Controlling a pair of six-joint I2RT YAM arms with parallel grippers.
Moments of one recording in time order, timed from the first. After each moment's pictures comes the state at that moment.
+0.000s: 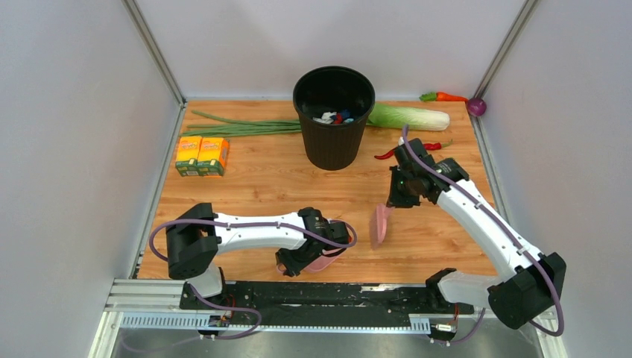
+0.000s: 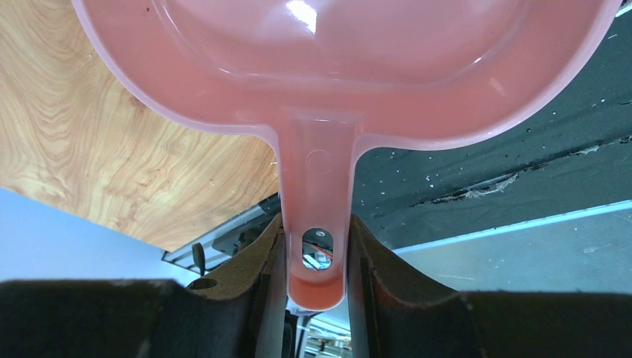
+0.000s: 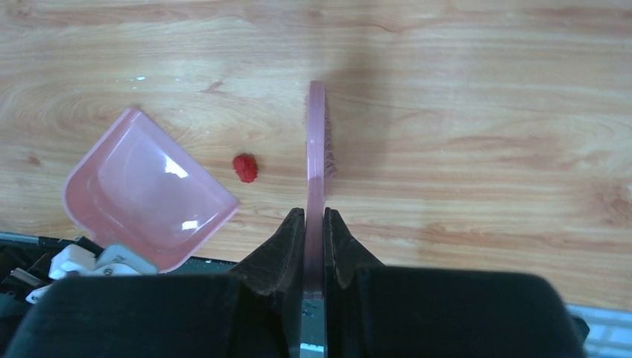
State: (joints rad) left arm -1.29 1.66 1.15 -1.24 -0.13 -0.41; right arm 0.49 1.22 1.14 -1.03 0.04 0.57
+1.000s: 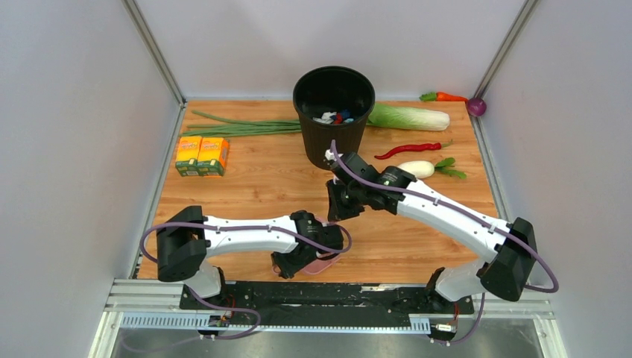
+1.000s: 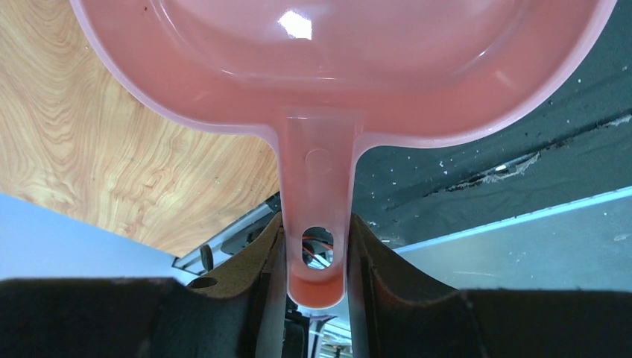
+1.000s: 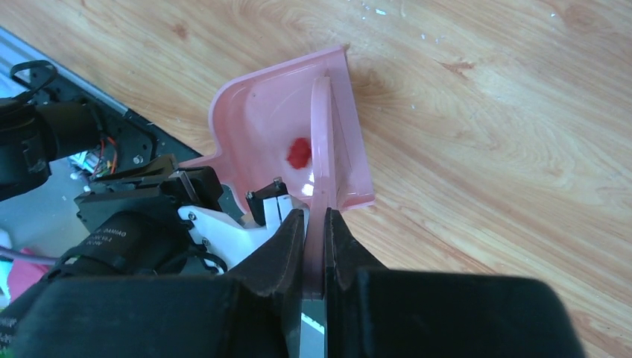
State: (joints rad) left arm -1.29 1.60 1.09 -1.22 -0.14 -0.37; right arm 0.93 1.42 1.28 -0.83 -0.07 0.59
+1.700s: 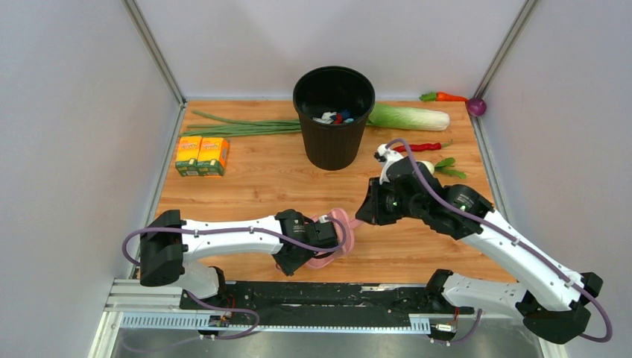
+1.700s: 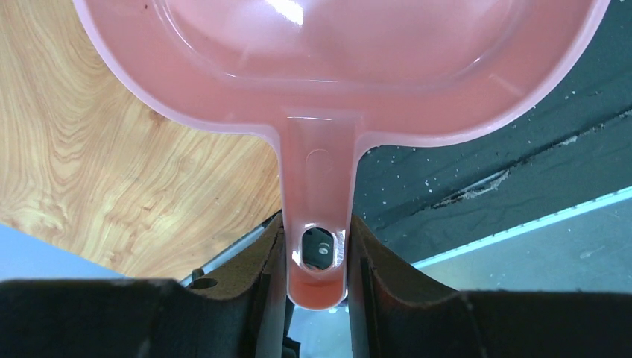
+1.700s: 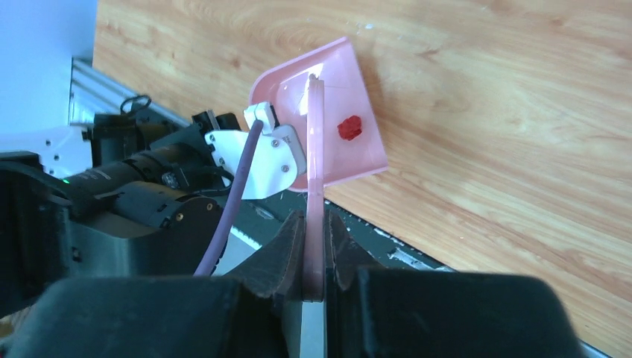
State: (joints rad) left arm -1.30 1.48 1.07 -1.17 -0.18 -0.40; right arm 0.90 1.01 1.22 -0.95 -0.03 0.69
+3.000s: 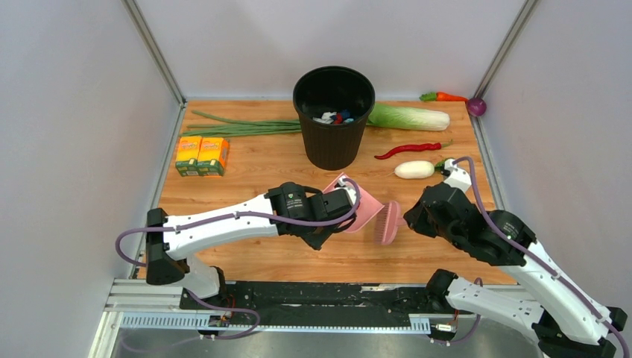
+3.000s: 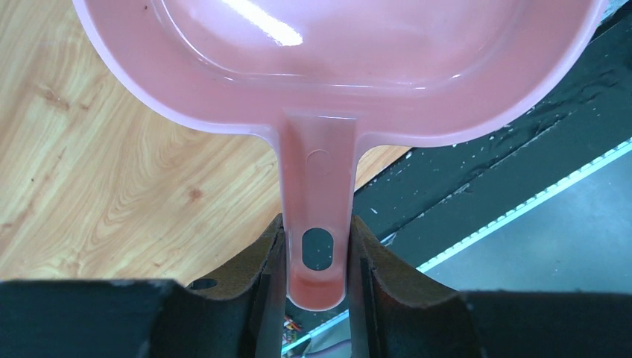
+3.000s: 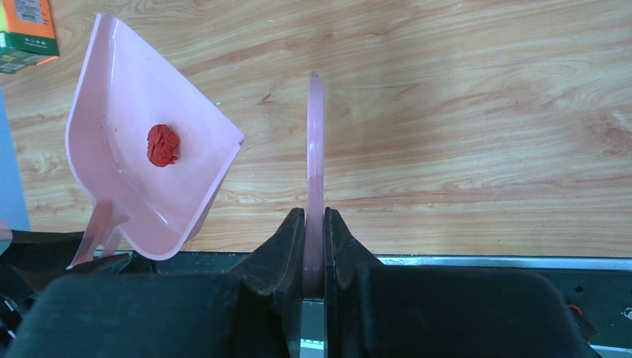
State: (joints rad) left arm -1.30 1.50 1.50 -1.22 -0.28 -0.45; right arm 0.89 0.77 1.16 -1.24 0.44 1.00
